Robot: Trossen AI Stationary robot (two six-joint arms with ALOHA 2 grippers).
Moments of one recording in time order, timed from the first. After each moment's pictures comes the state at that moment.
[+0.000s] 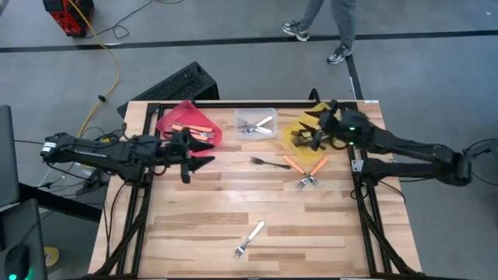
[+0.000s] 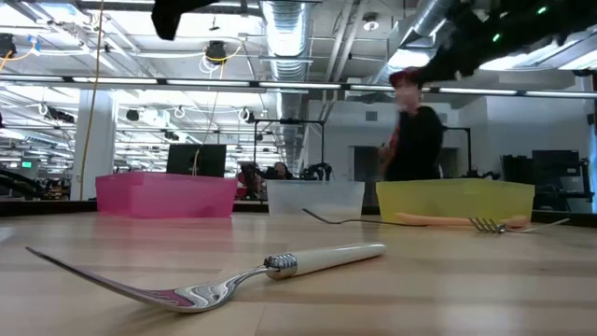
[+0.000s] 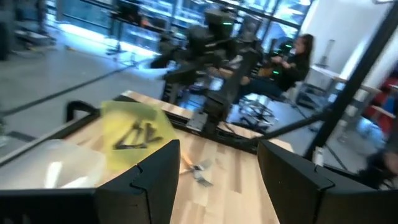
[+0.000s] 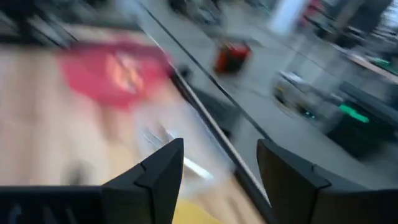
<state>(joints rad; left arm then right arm) -0.09 0.79 0.66 0.07 -0.24 -0.31 -0.41 0.75 0.58 -0.05 0.16 -0.25</state>
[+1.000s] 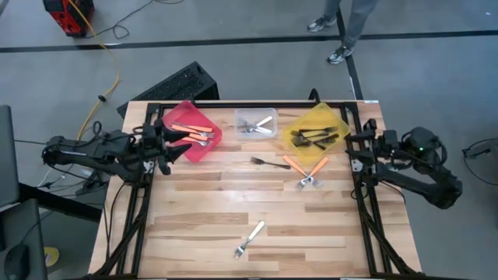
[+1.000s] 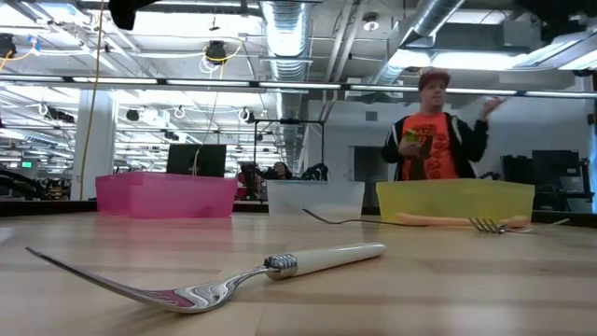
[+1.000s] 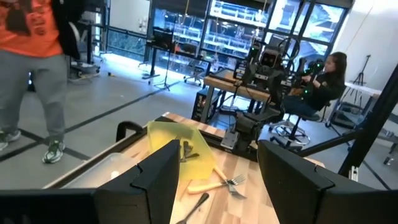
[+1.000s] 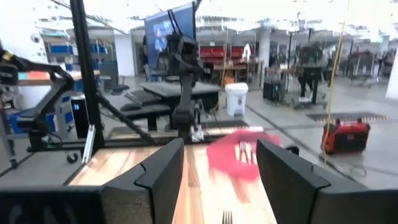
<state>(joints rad) -0.14 0.51 0.66 -0.15 -0.45 -0.24 -0.41 0.00 0.58 -0.47 -0.31 0.05</state>
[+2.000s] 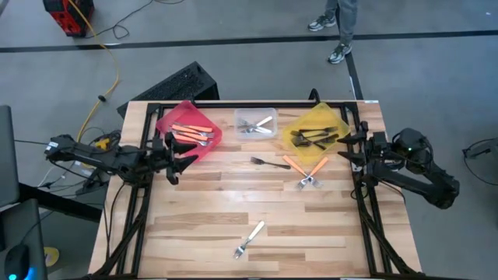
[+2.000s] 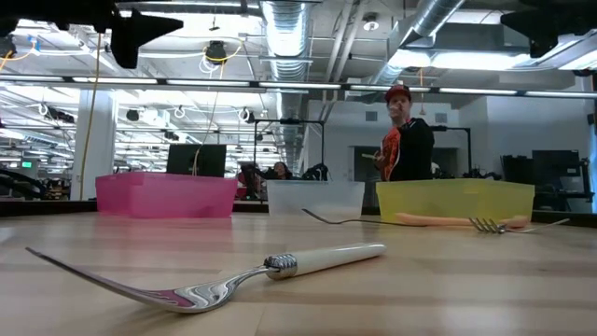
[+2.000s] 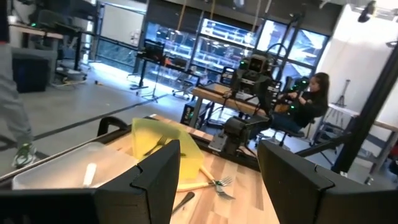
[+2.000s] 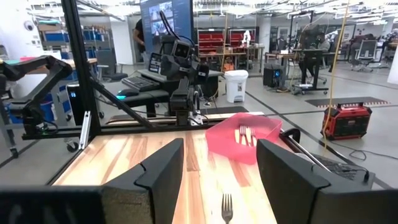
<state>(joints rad) -0.22 0.47 0.32 0.26 -0.50 -0.26 -0.41 0.00 0.50 -0.44 -0.31 0.04</state>
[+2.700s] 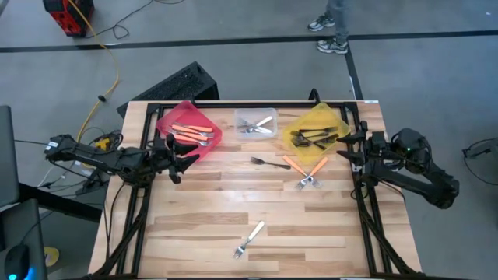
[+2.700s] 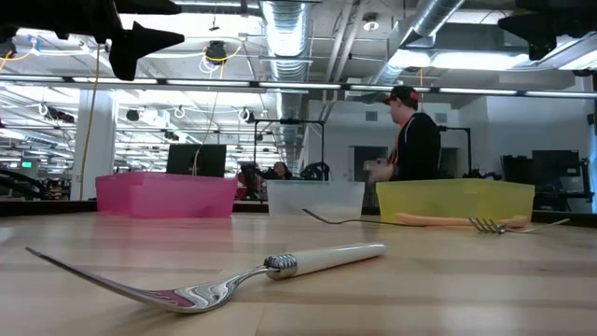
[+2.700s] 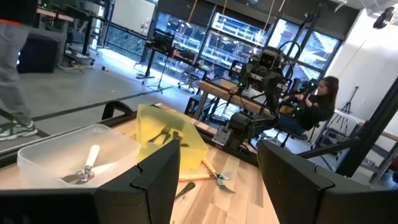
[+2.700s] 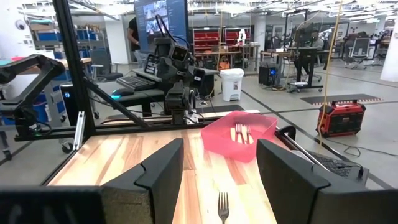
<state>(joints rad) -0.22 0.49 0.30 0.26 -0.54 -0.35 -0.41 0.01 0.49 -0.43 -0.29 0.04</state>
